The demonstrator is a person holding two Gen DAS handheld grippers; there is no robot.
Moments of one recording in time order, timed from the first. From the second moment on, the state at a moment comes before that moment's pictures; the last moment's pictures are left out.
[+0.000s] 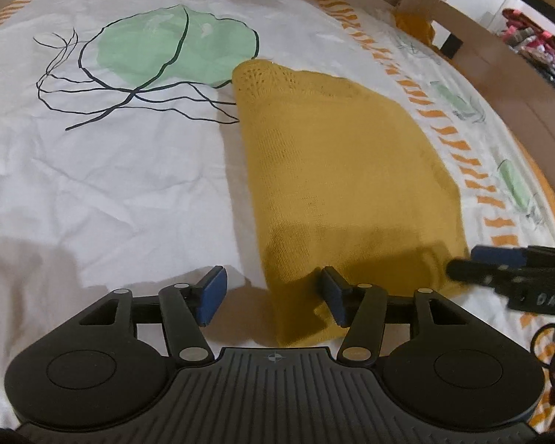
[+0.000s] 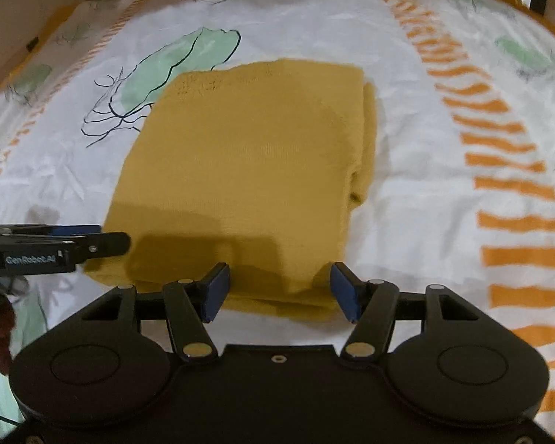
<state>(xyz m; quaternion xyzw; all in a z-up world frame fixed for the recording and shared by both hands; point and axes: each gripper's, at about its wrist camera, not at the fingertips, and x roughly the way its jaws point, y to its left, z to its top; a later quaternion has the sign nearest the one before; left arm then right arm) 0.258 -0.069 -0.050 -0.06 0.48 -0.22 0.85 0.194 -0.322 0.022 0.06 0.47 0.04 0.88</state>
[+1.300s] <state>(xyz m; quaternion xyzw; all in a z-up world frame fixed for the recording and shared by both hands) 0.282 -0.087 -0.073 -0.19 0.48 -0.29 0.81 0.328 -0.418 -0.039 0.31 0.38 0.17 0.85</state>
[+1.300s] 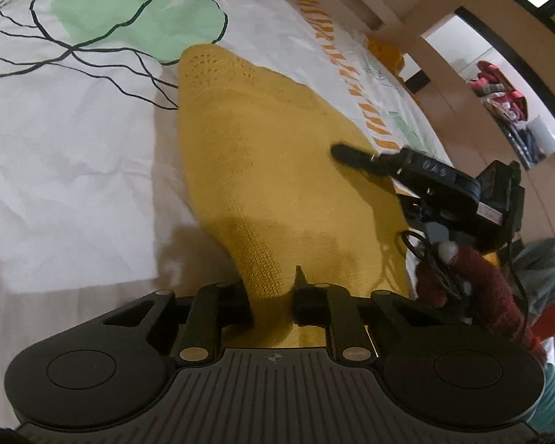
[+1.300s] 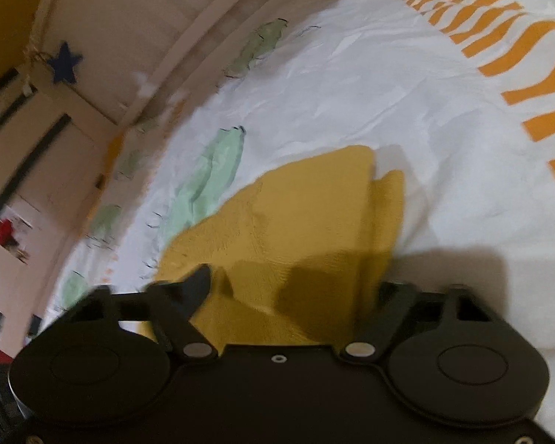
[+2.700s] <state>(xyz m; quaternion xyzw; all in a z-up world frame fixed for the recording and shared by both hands) 0.088 -0.012 -0.044 -0.08 0.48 -0.22 0.85 0.078 -0.324 0.024 0.19 0.37 0.06 0.91</state>
